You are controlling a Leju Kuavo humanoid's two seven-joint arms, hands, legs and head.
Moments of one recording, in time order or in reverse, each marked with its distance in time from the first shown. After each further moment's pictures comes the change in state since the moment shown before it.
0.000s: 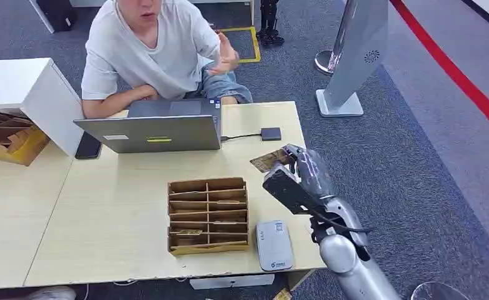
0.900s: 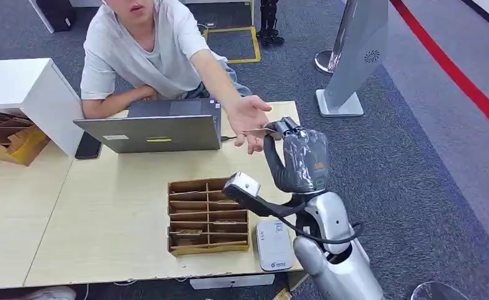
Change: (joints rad) left arm -0.010 -0.015 -0.011 0.000 -0.067 -0.022 -0.034; right arm -0.063 0.095 0.087 -0.028 0.622 -0.240 0.030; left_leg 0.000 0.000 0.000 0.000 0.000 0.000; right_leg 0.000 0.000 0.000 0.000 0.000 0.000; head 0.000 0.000
